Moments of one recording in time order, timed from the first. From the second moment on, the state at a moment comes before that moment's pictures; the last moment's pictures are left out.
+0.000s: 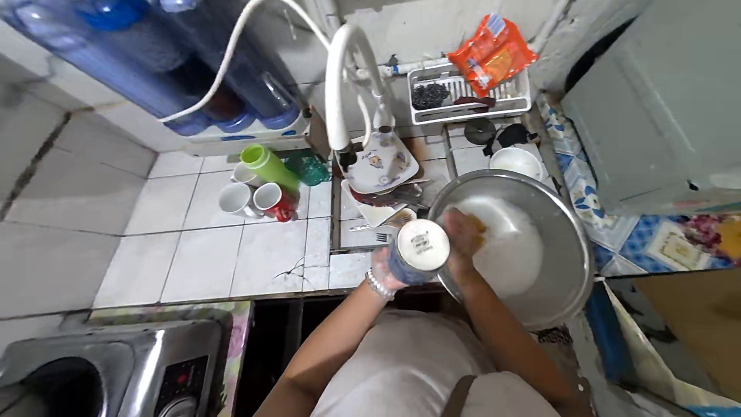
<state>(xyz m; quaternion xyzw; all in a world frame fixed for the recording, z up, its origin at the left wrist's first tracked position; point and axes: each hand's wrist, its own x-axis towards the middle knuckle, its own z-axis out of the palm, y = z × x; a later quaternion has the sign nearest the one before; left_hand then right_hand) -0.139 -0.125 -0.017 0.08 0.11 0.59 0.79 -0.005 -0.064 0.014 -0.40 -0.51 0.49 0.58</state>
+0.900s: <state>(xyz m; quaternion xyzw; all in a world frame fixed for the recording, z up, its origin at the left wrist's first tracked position) -0.339 -0.088 0.001 0.12 0.42 0.68 0.60 -0.201 -0.079 -0.029 -0.47 -0.83 0.27 0.15</state>
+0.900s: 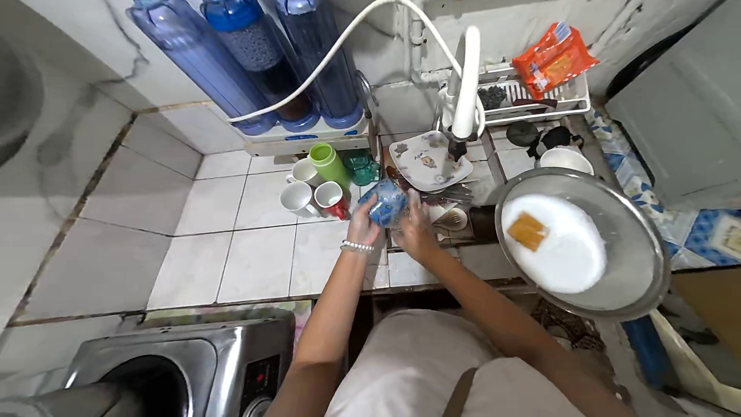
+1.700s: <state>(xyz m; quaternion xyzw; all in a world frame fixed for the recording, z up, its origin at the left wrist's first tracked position) -0.363 -0.061 -0.021 0.61 0.76 0.09 0.20 -0.288 -0.029 -0.089 -0.48 -0.59 0.64 0.12</state>
